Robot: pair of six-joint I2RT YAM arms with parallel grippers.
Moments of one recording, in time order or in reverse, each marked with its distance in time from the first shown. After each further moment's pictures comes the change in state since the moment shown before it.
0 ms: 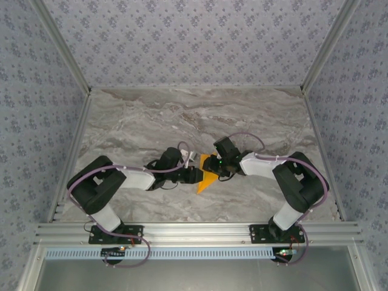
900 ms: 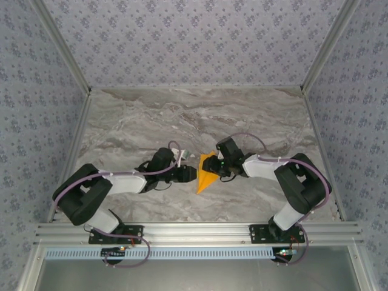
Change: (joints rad) left arm 0.045 -0.153 -0.072 -0.067 -0.076 0.014; right arm -0.020 -0.021 -0.045 0.077 -0.068 -0.073
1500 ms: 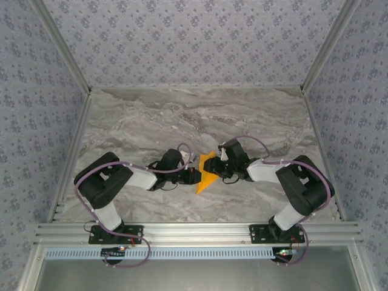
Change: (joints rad) left arm -0.028 0.224 0.060 0.117 0.054 0.016; right arm -0.040 -0.028 -0.107 0.190 -0.126 0.010
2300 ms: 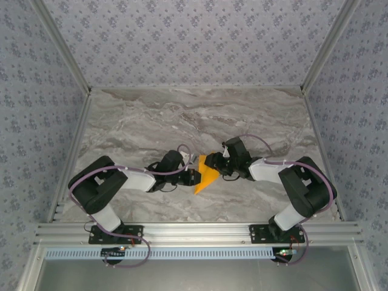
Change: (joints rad) left arm -0.033 -0.067 -0.003 -0.085 -0.082 0.049; right arm -0.023 -0.028 -0.002 0.032 0.031 0.105
